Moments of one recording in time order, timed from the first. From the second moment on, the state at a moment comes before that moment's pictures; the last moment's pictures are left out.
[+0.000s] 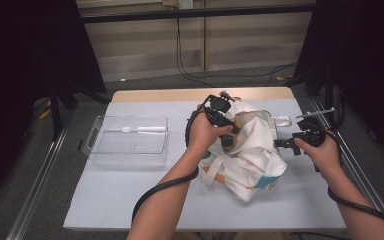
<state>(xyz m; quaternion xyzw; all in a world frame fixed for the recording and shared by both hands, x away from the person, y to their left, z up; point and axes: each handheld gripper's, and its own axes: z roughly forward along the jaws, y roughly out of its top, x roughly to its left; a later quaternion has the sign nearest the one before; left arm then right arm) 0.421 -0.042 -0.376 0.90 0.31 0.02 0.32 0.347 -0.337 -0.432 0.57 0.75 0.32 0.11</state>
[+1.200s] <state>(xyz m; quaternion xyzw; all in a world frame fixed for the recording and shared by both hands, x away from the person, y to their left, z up) 0.430 -0.052 -0.383 0.89 0.32 -0.01 0.31 0.345 -0.343 -0.432 0.57 0.75 0.32 0.11</state>
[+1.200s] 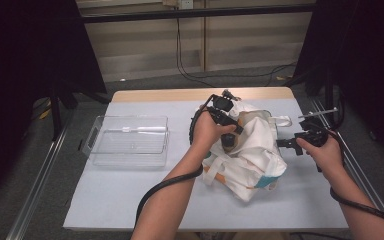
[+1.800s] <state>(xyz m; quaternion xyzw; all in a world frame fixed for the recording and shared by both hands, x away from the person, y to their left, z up) 0.431 -0.063 -0.388 0.91 0.31 0.01 0.29 0.347 -0.342 -0.432 0.57 0.75 0.32 0.11</state>
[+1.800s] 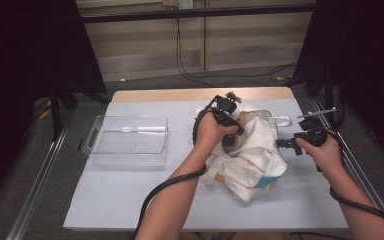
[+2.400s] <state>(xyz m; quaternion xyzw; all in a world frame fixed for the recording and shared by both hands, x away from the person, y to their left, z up) 0.430 -0.058 -0.368 0.92 0.31 -0.01 0.25 0.345 -0.345 -0.430 0.57 0.75 0.32 0.11</state>
